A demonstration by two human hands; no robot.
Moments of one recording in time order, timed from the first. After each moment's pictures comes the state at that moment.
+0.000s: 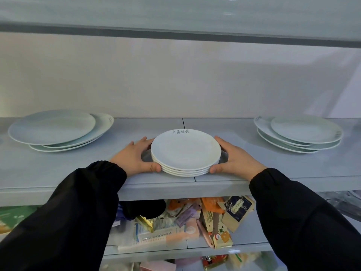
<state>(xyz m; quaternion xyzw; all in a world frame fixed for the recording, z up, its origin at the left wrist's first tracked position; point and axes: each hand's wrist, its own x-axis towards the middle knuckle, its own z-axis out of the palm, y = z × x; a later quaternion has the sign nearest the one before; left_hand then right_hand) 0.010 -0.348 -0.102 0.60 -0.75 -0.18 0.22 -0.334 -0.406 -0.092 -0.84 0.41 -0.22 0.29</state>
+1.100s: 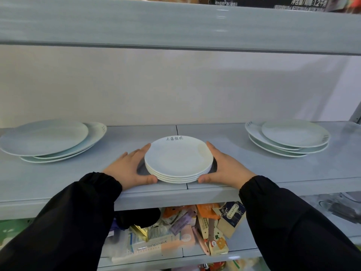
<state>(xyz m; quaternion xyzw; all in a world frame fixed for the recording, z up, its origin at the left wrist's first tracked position) 0.004 -0.346 -0.106 0.63 -0.76 -0.10 0.16 -0.327 -0.395 -0.088 -0.85 0.42 -0.21 0.24</state>
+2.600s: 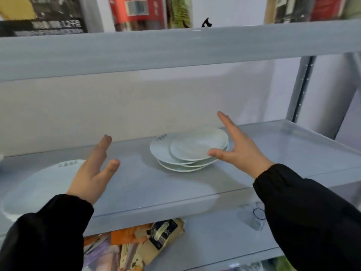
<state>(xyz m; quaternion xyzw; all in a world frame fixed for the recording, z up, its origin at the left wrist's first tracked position) -0.297 -0.386 -0.054 0.56 -0.65 -0.14 0.49 -0.678 -0.464 -0.025 -0.78 0.42 -0.40 0.20</state>
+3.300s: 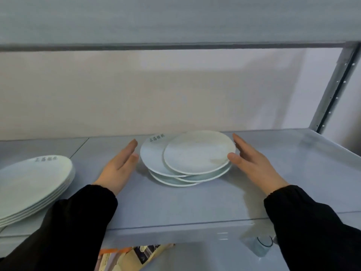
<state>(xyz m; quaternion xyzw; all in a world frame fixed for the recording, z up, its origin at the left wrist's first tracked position) -0.345 -0.494 -0.105 0.60 -0.60 -0.22 0.48 -0.722 -0.561 -0.085 -0.71 0.45 -0.41 0.36</state>
